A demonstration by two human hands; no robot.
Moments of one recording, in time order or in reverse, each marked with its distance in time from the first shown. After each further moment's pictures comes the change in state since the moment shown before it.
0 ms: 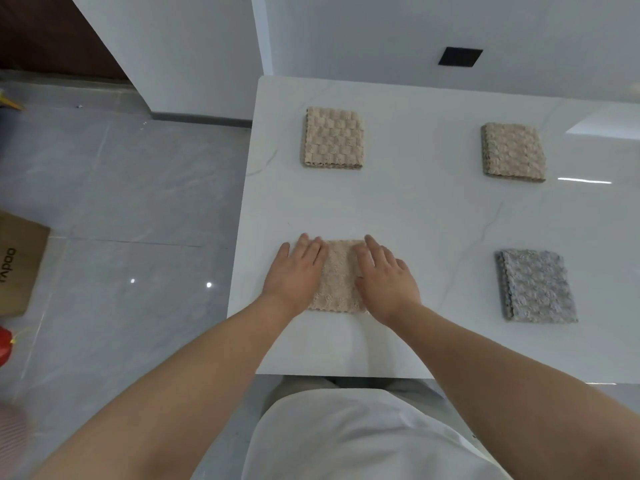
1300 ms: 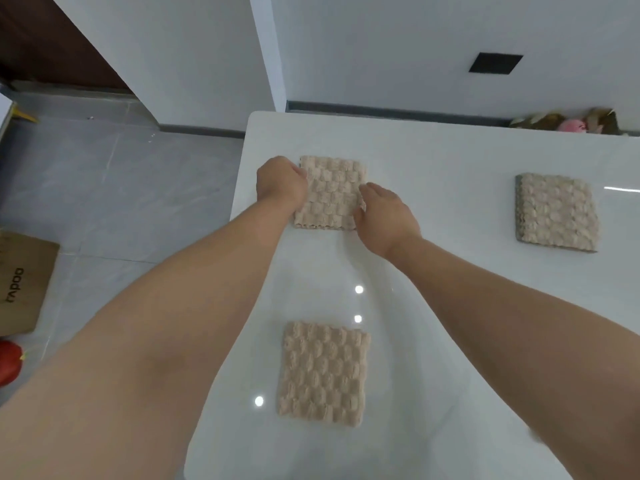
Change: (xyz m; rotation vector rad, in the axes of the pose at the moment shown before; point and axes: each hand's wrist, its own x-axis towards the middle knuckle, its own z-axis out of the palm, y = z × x) left_hand 0.260 -0.119 -0.116 -0.845 0.278 -0.763; right_hand 0.240 0.063 -0.102 0.269 0.053 0.027
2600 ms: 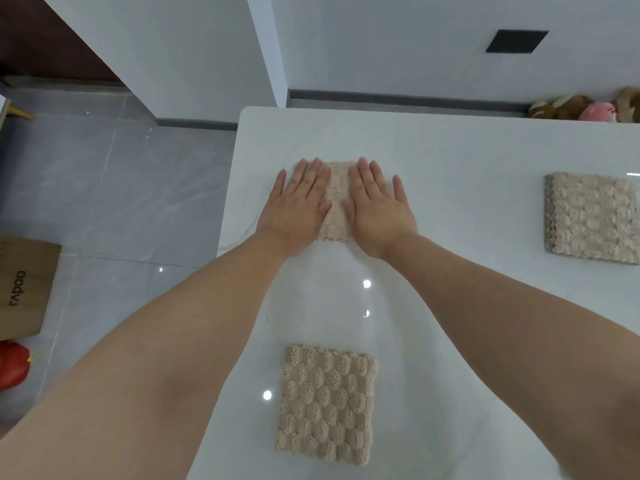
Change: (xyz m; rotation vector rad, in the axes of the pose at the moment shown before) left_hand 0.013 -0.052 0.056 0.646 -0.140 0.682; right_hand 0.054 0.020 0.041 -0.199 -0.062 -0.103
